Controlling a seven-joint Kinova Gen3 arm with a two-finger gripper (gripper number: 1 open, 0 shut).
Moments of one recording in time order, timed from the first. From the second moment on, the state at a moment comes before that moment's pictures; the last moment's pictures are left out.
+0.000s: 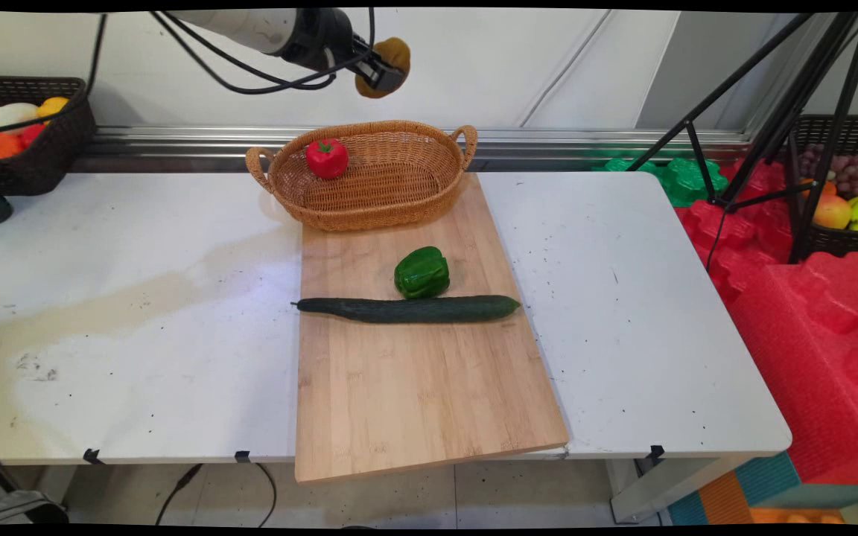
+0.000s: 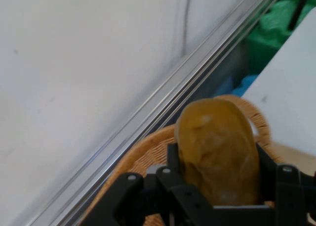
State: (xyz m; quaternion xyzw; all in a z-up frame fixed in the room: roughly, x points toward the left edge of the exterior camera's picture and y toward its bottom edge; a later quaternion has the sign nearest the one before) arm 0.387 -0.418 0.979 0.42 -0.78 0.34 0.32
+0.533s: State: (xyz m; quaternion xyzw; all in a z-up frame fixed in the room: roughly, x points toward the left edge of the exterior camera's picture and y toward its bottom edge) arm 0.405 -0.497 0.910 0.43 -0.81 0.30 0.26
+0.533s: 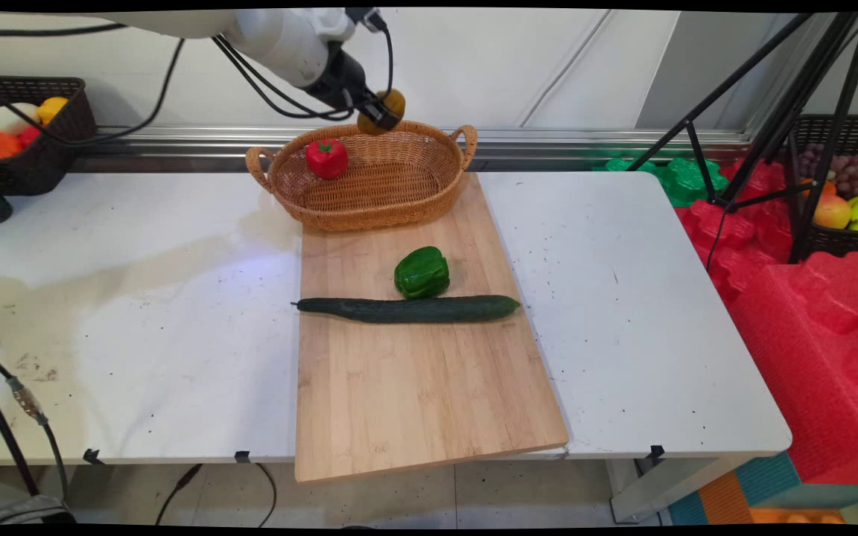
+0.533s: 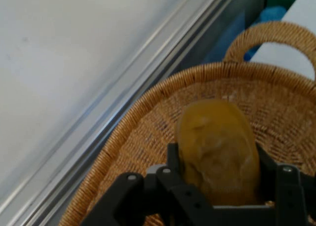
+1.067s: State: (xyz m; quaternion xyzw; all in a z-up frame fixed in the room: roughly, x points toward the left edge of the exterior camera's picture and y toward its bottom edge) arm 0.405 -0.536 0.868 0.42 -0.84 0.27 0.23
